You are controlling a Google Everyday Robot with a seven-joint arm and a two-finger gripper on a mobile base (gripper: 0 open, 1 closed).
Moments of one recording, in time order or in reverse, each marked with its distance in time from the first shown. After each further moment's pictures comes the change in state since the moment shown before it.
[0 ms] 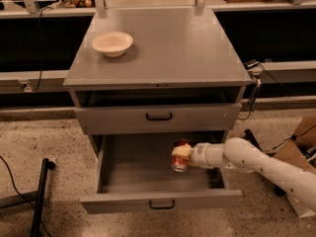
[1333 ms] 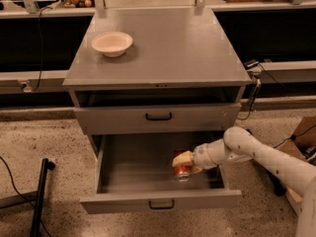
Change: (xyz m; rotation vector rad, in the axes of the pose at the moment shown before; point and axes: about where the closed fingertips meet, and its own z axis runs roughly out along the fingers) arm -0.030 0.027 0.015 0.001 -0.356 -0.006
